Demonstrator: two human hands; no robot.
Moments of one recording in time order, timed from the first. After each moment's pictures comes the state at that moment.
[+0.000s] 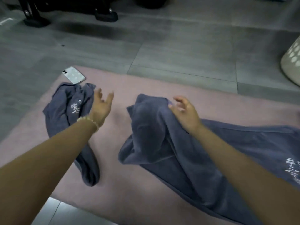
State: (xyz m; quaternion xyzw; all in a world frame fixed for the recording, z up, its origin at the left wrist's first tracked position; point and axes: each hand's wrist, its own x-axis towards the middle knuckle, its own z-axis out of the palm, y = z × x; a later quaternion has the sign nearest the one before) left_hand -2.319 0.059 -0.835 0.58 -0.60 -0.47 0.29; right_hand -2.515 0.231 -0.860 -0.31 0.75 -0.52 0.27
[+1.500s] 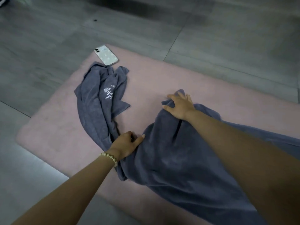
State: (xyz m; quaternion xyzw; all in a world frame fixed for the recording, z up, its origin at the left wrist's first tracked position) left_hand -2.195 0.083 -0.934 0.55 -0.74 -0.38 -0.07; right_hand -2.448 0.080 -0.921 -0.55 0.80 -0.04 0.25
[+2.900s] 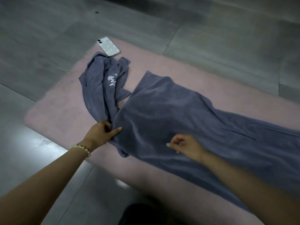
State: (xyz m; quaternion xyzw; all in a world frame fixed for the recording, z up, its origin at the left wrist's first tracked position) left_hand -2.107 0.084 -0.899 0.59 -0.73 -0.33 -0.05; right_hand -2.375 0.256 -0.911 -0.38 0.73 -0.27 0.50
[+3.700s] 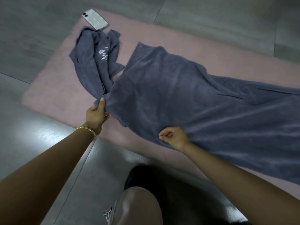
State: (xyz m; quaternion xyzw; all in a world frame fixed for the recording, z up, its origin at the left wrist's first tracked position) left_hand -2.107 0.138 -0.909 0.63 -0.38 -0.59 0.33; right_hand -2.304 0.320 -0.960 -0.34 0.76 -0.27 0.48
